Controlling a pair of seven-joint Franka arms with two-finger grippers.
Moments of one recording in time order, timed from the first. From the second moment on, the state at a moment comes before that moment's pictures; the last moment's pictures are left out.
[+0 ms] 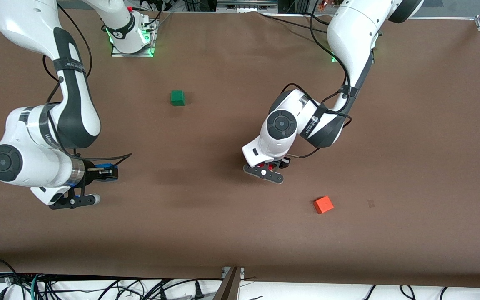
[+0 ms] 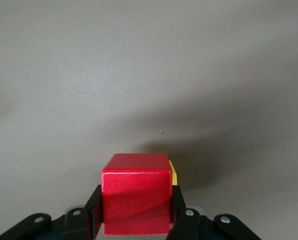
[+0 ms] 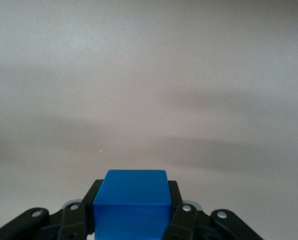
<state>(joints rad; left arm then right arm) -0.51 0.78 -0.12 -1.30 0.04 2.07 -0.30 0.22 0.65 -0.13 -1.22 0.13 1.74 -0.04</state>
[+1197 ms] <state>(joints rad) -0.54 0.78 -0.11 -1.35 0.04 2.06 -0.31 0.28 0.65 -0.03 -1.13 0.14 1.65 0.31</state>
